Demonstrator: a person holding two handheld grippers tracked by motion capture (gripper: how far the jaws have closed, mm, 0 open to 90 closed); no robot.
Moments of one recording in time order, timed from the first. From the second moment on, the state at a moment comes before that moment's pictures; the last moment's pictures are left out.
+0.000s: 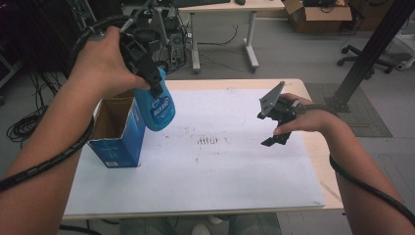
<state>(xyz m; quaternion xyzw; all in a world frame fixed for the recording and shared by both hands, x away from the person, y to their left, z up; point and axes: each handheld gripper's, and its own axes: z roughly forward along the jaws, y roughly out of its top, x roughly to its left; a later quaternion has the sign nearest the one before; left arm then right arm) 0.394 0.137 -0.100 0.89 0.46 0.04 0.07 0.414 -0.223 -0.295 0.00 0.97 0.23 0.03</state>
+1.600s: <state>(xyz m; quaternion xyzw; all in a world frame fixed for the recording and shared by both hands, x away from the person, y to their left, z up) 0.422 0.254 -0.083 0.73 0.68 0.04 0.04 0.424 -0.216 -0.285 0.00 0.99 0.16 0.01</state>
